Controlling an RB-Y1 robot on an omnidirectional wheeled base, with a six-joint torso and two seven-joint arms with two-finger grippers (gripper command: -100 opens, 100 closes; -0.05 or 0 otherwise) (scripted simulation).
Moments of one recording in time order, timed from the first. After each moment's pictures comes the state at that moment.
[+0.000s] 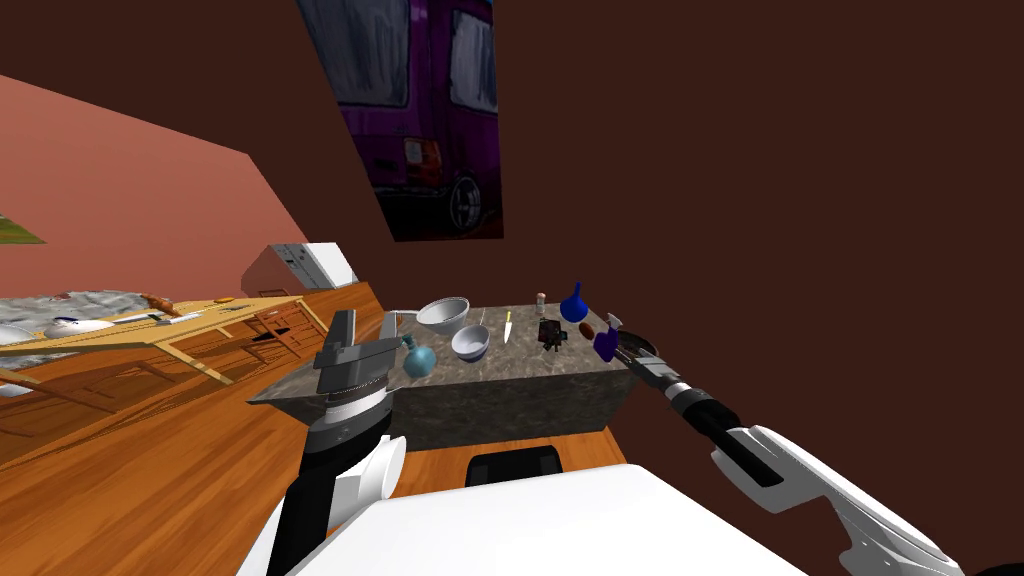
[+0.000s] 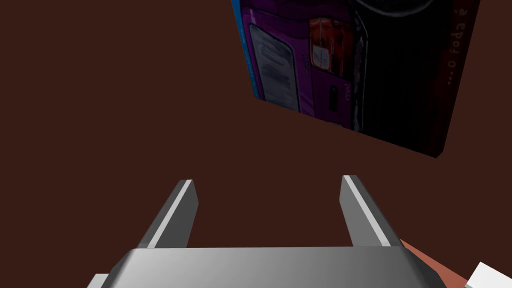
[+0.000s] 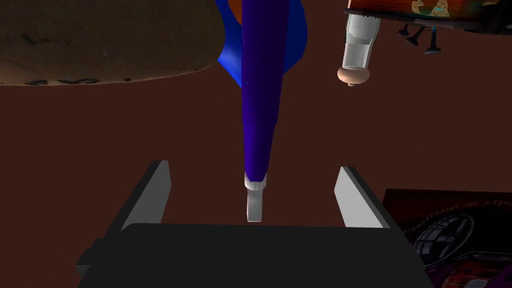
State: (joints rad) left arm 0.52 -0.03 0.05 -2.36 -0.09 -0.60 0.13; right arm 0.55 -0.66 -0.27 -1.71 0.48 -0.28 0.35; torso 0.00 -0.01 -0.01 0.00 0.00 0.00
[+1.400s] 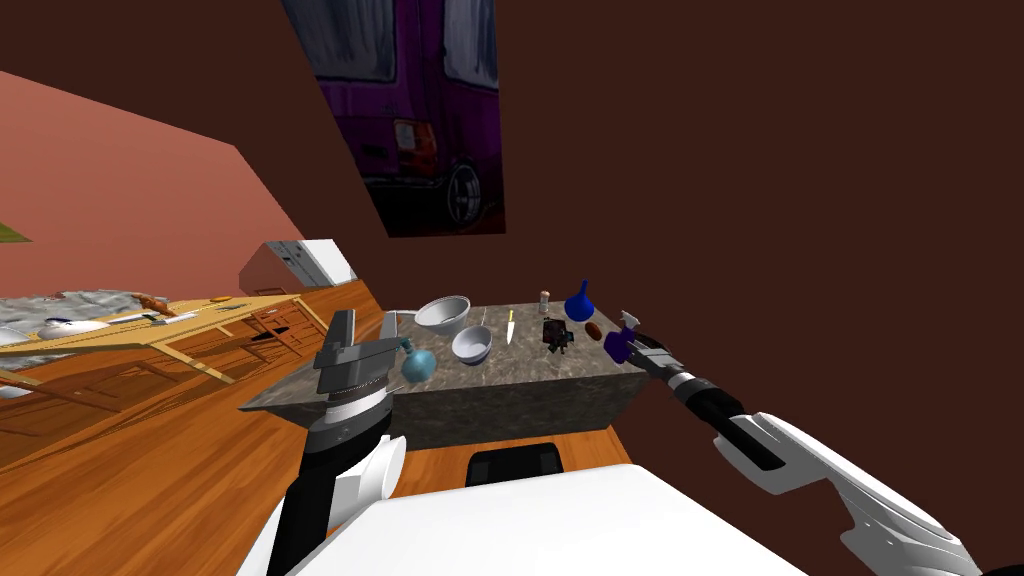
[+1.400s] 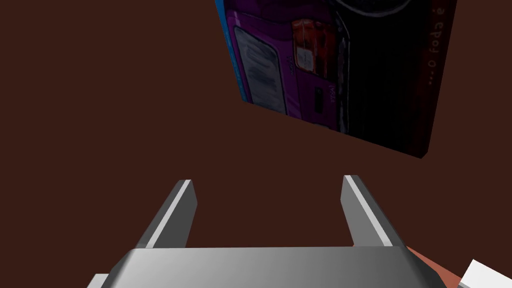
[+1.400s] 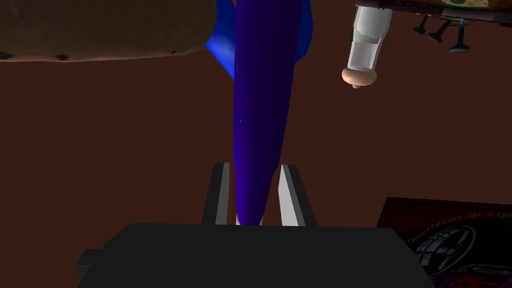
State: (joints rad) left arm 0.52 -0.03 0.05 -2.36 -0.09 -0.60 0.13; right arm 0.53 -0.72 -0.29 -1.73 0.47 -0.26 0.34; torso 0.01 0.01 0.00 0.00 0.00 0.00
